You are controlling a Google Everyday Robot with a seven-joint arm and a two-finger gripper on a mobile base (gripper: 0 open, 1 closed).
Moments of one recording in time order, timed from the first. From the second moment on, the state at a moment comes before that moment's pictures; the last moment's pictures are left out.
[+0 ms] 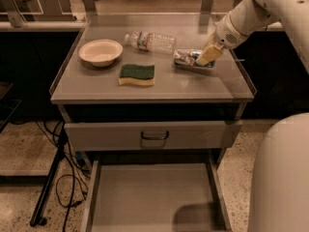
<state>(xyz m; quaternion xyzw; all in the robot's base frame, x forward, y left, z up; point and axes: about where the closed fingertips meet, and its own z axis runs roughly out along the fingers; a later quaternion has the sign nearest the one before) 0.731 -0.173 0.869 -0.56 0.77 0.07 0.29</state>
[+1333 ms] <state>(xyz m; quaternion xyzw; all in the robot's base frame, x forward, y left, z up) 0.622 -0.196 0.904 -0.56 0.76 0.05 0.32</state>
